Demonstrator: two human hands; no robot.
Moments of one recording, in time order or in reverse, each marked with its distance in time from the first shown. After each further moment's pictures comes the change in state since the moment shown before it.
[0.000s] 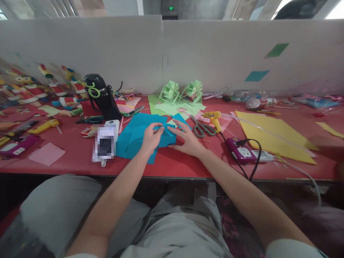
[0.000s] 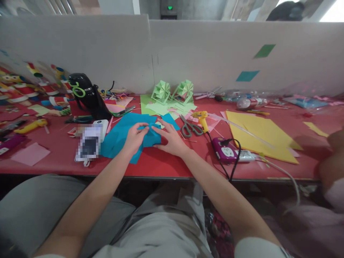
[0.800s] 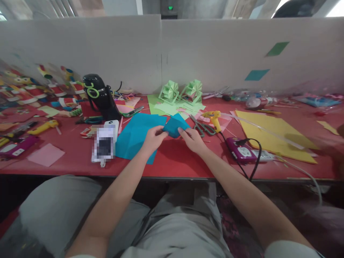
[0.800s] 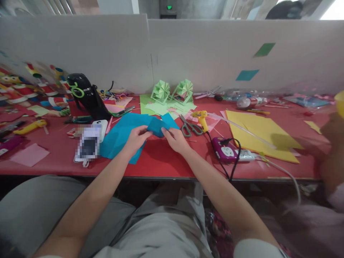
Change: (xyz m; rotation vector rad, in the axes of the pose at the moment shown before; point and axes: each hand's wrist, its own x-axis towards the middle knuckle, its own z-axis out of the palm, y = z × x) left_hand -0.001 0.003 0.000 -0.022 -0.242 0.086; right_hand 0.003 -0.005 -0.007 0.221 0.116 0.432
